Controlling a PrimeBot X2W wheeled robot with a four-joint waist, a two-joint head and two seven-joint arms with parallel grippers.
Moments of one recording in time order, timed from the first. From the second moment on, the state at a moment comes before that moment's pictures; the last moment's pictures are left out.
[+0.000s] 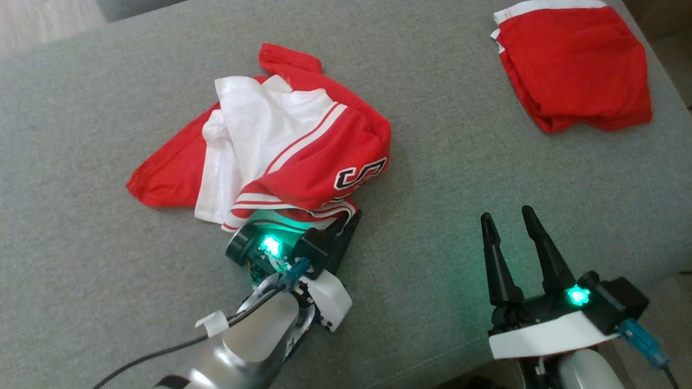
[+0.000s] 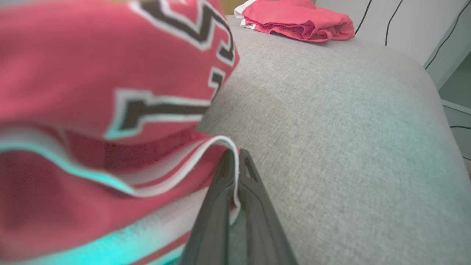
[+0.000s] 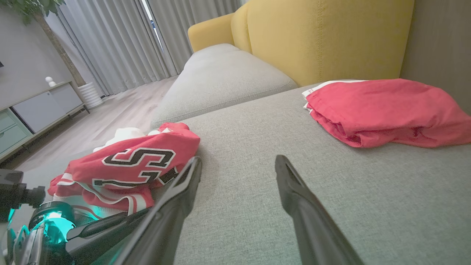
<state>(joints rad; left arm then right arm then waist) -0.62 0.04 -0.98 0.84 -0.41 0.05 -0.26 0.03 -0.04 0.20 0.06 0.27 0.13 -0.26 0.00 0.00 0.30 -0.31</state>
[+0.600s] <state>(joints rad) -1.09 0.05 -0.96 0.64 -0.43 -0.01 -0.26 0.09 -0.04 0.24 0.10 0.28 0.13 -0.26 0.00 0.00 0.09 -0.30</state>
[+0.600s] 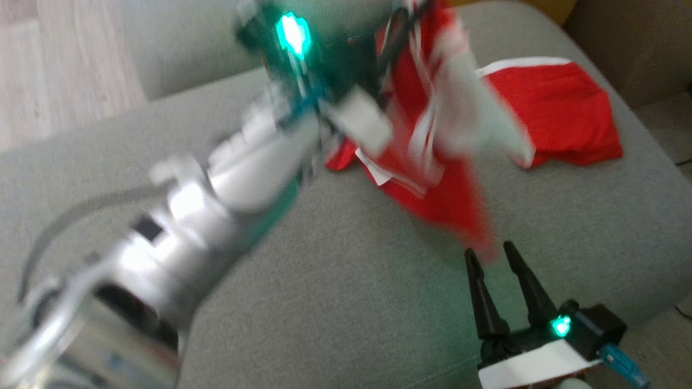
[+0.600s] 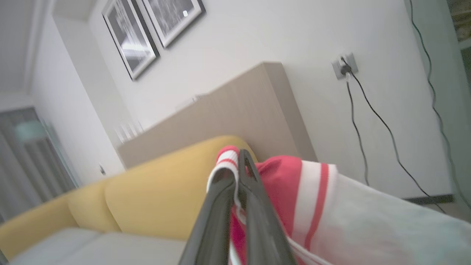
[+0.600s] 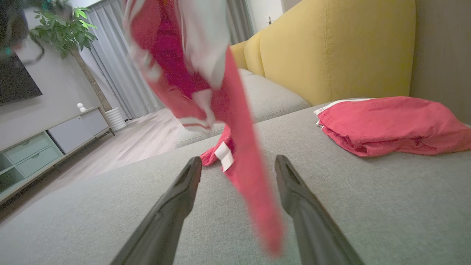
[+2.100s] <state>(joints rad) -0.42 0.41 -0.73 0.46 -0.38 0.27 -0.17 0.15 -0.04 0.15 0.05 0.26 0.13 -0.26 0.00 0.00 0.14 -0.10</state>
